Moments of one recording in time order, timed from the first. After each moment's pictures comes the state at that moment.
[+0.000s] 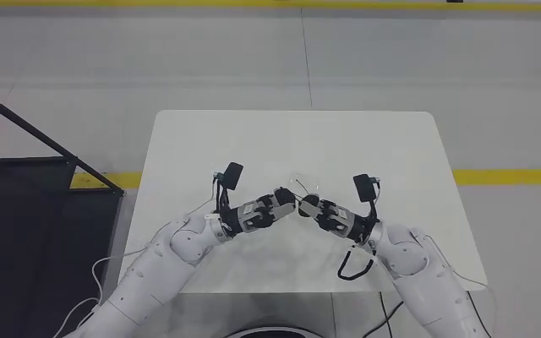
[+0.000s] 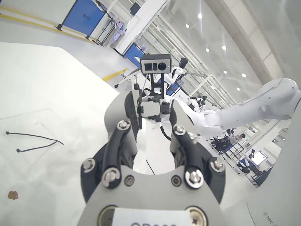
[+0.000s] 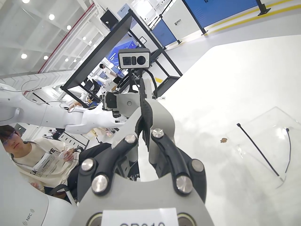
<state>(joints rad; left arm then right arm) 1.04 -1.13 -0.92 -1.38 0.17 -0.96 -0.21 -1.13 -1.09 1.09 -1.48 -0.13 -0.85 0.46</state>
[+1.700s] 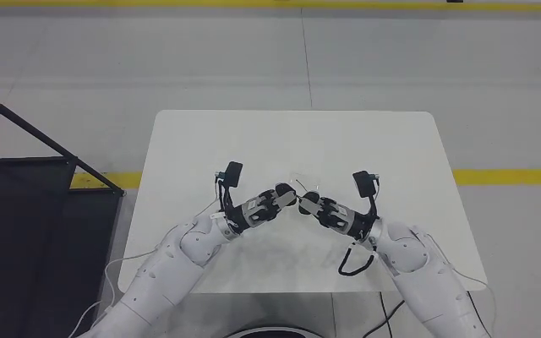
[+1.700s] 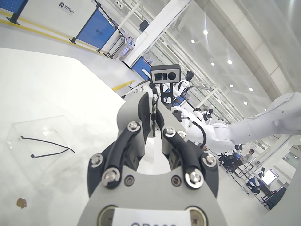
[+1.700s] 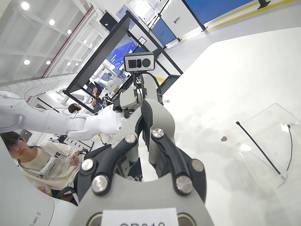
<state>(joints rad) 1.04 -1.20 -0.93 -1.31 0.23 -0.93 -0.13 -1.12 -1.10 1.10 -1.46 -0.07 -0.82 0.51</state>
